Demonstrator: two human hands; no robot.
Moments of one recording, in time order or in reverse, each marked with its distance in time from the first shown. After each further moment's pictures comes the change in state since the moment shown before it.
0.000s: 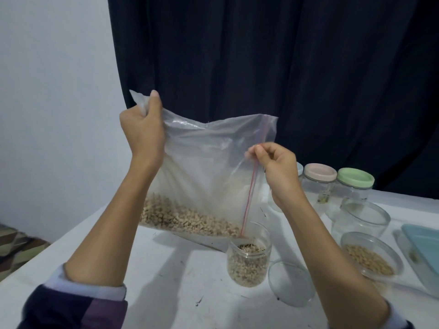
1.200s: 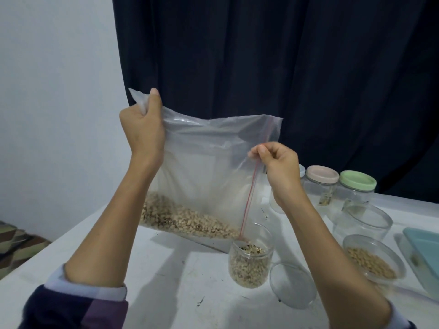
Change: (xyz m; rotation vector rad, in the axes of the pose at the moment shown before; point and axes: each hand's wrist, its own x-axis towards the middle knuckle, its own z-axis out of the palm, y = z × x) left_hand 0.003 0.003 -0.007 -0.030 0.013 -0.018; right_hand 0.002 -0.001 0.007 -0.041 0.023 -0.024
